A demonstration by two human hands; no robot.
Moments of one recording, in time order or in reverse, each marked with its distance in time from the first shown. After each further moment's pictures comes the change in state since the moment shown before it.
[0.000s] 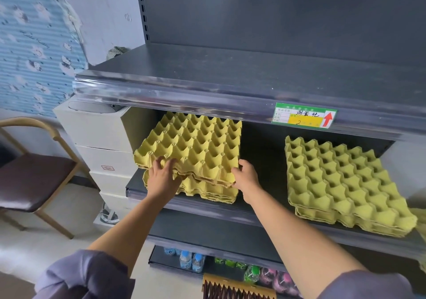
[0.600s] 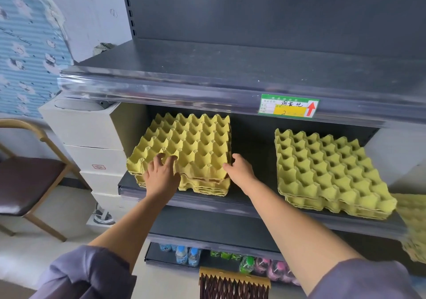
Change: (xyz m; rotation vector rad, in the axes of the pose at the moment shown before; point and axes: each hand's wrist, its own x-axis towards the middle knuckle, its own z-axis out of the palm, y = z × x) left_hand -0.019 0.023 0.001 0.116 0.001 0.018; right_hand -0.012 -0.007 -0.018 -0.423 -0.031 -0.090
